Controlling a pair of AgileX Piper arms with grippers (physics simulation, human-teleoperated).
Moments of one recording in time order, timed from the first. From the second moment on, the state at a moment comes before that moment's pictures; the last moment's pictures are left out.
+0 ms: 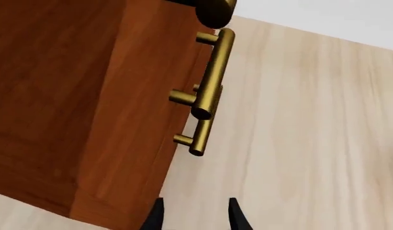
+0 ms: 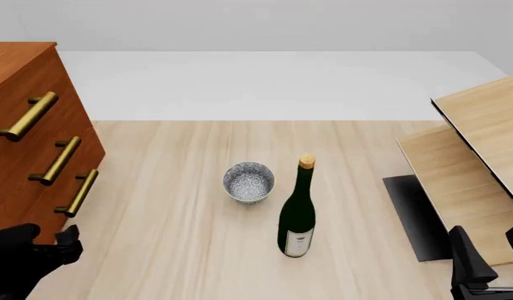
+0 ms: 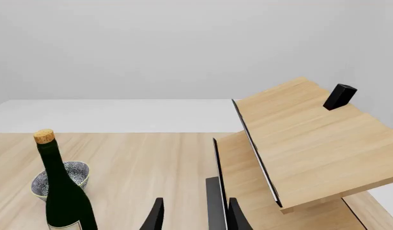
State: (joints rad) left arm 0.26 1.13 -0.08 -0.47 -0.05; right arm -0.01 0.01 -0.01 0.00 0.00
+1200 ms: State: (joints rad) left arm -0.22 0.61 -0.20 -0.12 0.58; right arm -0.01 0.01 -0.01 0.00 0.00
